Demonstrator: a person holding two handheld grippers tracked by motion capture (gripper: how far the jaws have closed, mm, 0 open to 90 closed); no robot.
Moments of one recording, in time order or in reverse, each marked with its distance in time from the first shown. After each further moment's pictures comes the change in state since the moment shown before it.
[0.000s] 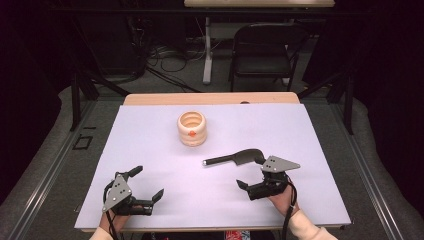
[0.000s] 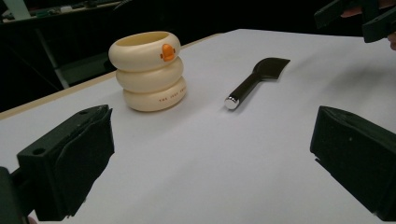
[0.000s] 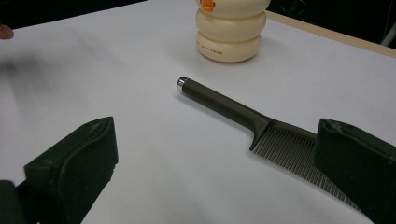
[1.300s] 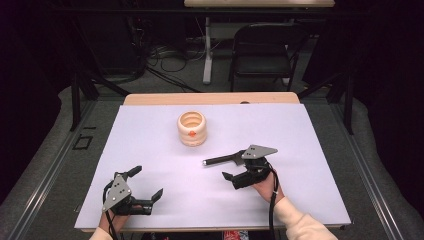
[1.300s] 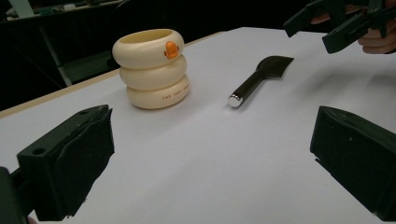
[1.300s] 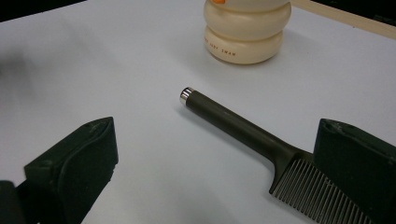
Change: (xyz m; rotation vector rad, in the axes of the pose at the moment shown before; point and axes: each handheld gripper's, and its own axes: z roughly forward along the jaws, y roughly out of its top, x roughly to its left) left arm 0.001 -0.001 -0.001 0.005 0.011 -0.006; right arm -0.003 0.023 0.050 0.085 0.044 0.005
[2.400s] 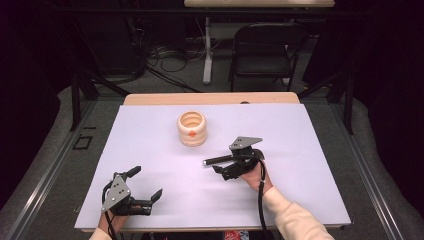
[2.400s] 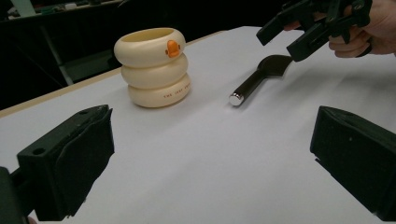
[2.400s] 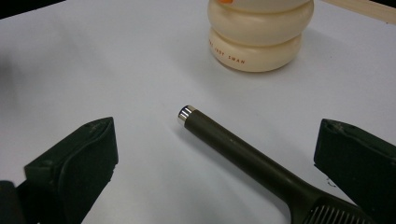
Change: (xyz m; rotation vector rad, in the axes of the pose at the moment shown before) left arm 0.000 0.000 -0.002 0.002 0.006 0.000; right arm -0.008 0.018 0.039 0.055 0.042 0.013
